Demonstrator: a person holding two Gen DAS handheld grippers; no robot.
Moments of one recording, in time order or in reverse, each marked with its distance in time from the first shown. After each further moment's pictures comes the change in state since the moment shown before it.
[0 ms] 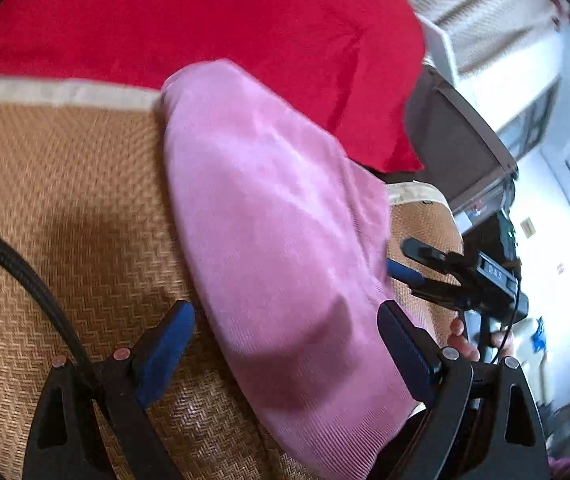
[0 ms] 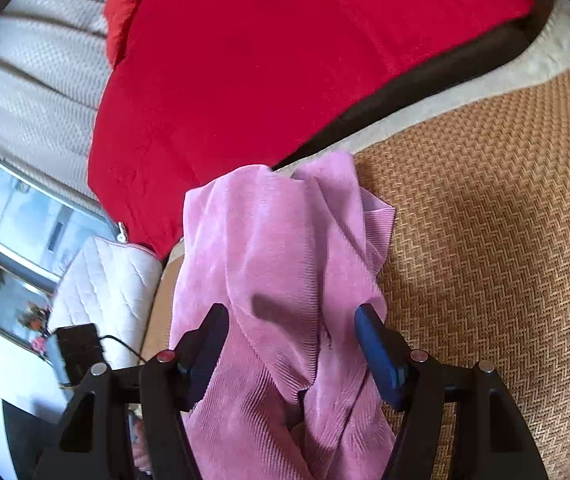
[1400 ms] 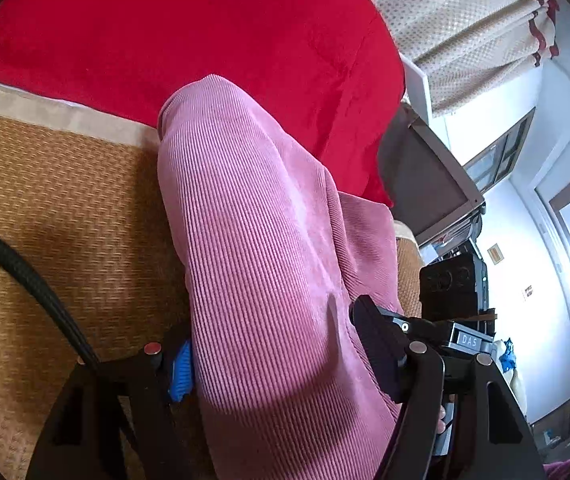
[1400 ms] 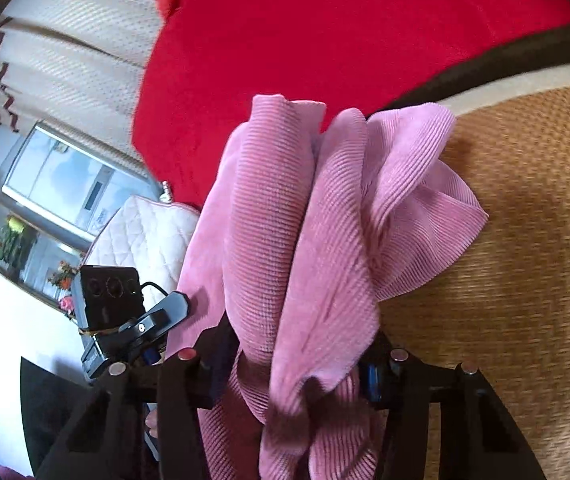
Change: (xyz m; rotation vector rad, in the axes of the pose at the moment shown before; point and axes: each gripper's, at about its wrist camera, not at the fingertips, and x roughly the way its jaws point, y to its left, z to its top) left arm -0.028 0.015 0.013 -0.006 -0.116 -0.142; right arm 0.060 0.070 -0.019 -0.110 0.094 0.169
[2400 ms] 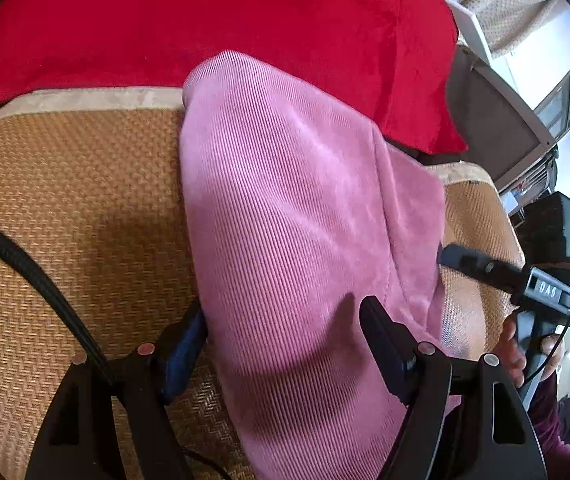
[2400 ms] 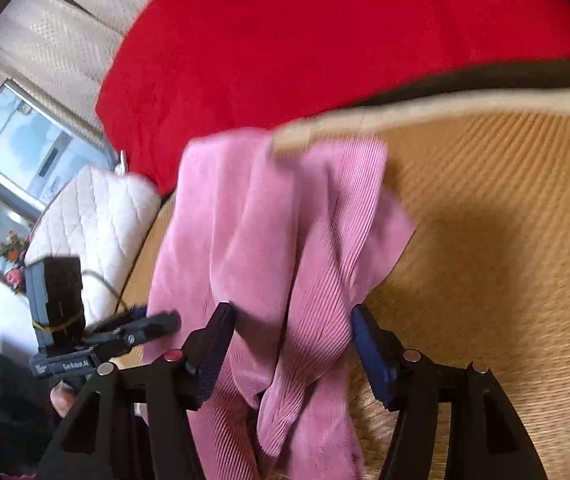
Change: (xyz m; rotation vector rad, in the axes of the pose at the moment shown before) left arm 0.006 -0.018 0.002 0.086 0.145 0.358; right arm -0.012 0.026 -0.002 -0.096 0.009 -0.252
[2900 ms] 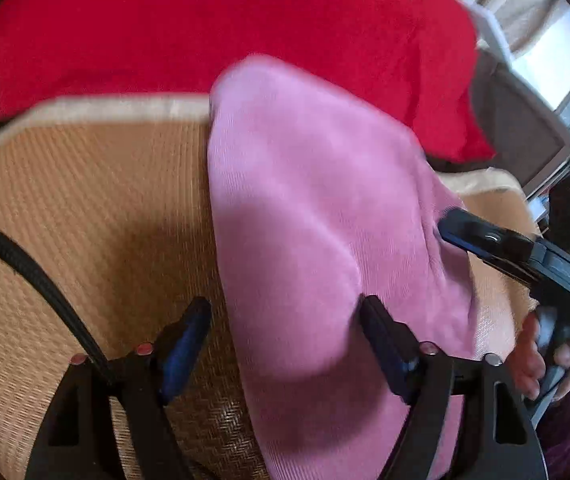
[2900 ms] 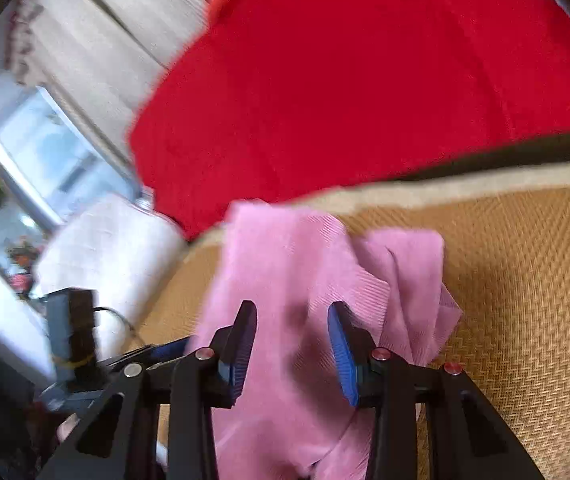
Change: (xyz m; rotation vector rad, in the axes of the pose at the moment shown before) left arm 0.024 0.014 -0.004 -0.019 -0.010 0.100; right arm 0.020 0.030 0.011 -0.055 -0.132 0.000
